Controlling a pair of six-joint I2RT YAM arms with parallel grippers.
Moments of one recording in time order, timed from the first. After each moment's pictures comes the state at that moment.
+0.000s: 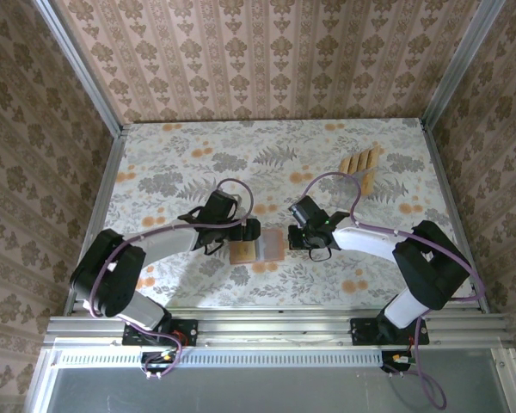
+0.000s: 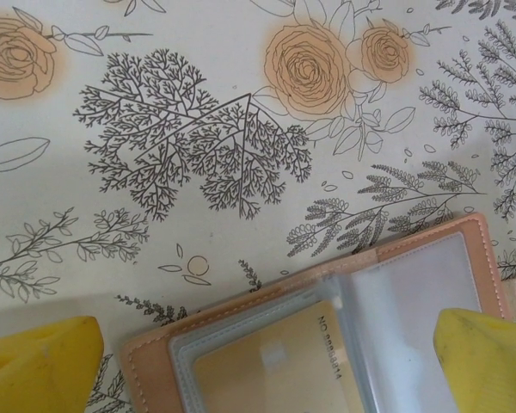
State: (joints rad) left arm -0.66 1.51 0.73 -0.14 0.11 -0.50; right arm 0.67 1.58 0.83 -0.33 -0.01 0.63
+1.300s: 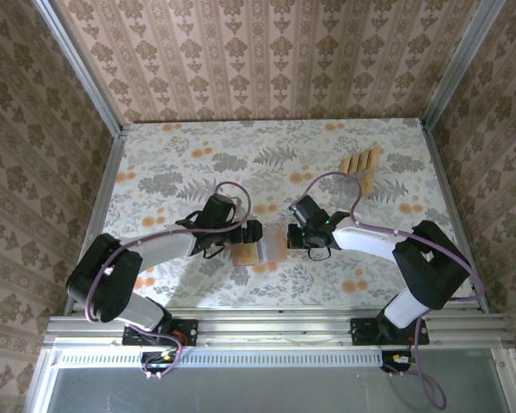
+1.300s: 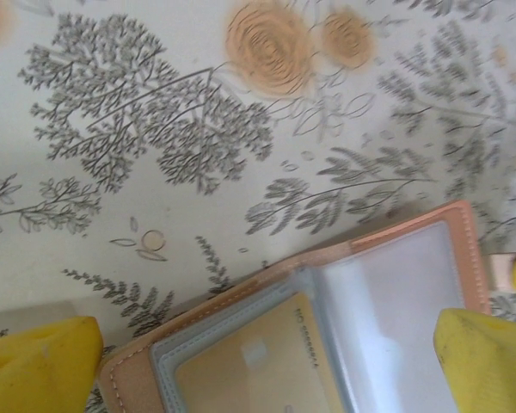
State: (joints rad) left arm -0.67 1.46 0.68 -0.08 0.18 -0.58; right arm 0.67 1.58 0.83 -0.32 -0.02 0.66
